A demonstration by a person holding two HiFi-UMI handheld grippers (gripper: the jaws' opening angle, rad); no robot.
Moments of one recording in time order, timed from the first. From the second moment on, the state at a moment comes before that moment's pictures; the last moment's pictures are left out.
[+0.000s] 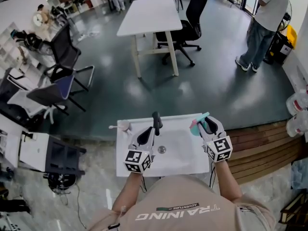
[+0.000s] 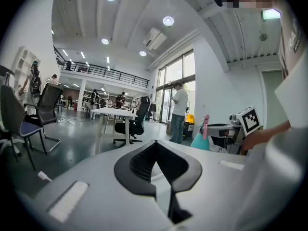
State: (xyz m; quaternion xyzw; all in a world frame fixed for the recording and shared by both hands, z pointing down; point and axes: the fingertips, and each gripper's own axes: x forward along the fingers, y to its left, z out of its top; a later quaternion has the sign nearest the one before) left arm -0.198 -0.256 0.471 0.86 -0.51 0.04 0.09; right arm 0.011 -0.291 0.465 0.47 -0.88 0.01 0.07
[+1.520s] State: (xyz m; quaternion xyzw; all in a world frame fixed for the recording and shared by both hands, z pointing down) left arm -0.207 -0.247 0.441 0.86 -0.51 0.03 0.06; right arm -0.018 -0.265 0.431 0.43 -0.90 -0.01 0.03
